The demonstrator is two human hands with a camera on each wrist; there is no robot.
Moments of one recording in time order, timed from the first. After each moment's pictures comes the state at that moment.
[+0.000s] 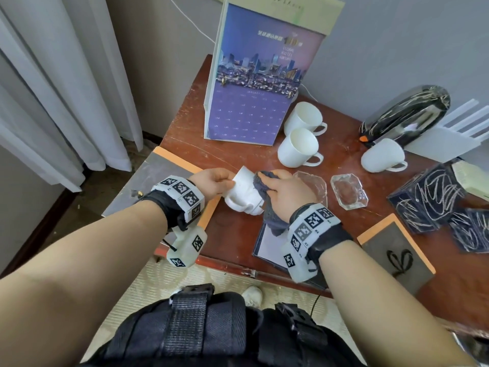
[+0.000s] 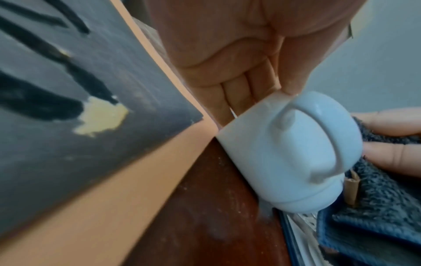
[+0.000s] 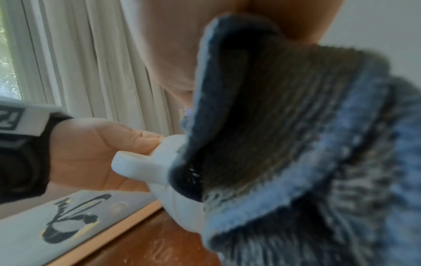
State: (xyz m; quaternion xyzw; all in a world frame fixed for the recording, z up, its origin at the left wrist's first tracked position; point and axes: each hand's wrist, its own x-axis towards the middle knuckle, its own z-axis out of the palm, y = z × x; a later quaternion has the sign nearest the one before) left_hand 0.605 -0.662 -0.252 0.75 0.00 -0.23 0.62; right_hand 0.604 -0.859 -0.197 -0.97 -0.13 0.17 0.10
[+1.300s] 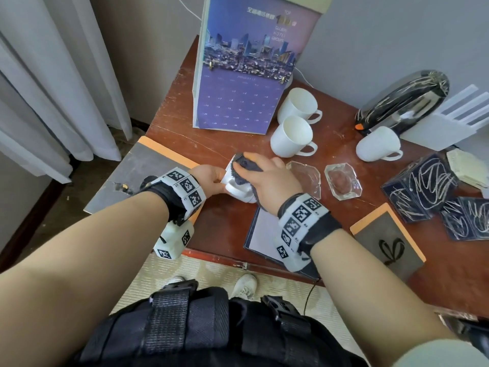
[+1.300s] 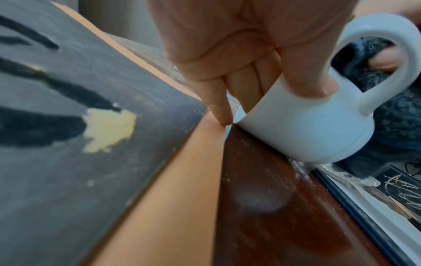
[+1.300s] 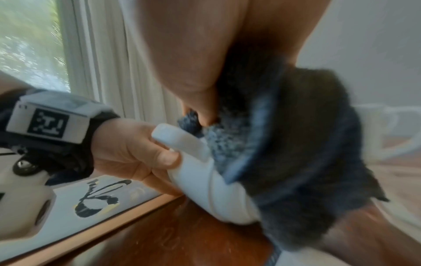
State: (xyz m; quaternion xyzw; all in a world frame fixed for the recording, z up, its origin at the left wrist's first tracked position) left_hand 0.610 -0.677 -0.235 0.87 -0.08 -0.27 0.40; right_hand 0.604 -0.851 -0.188 -0.95 -0.27 0.13 -0.02
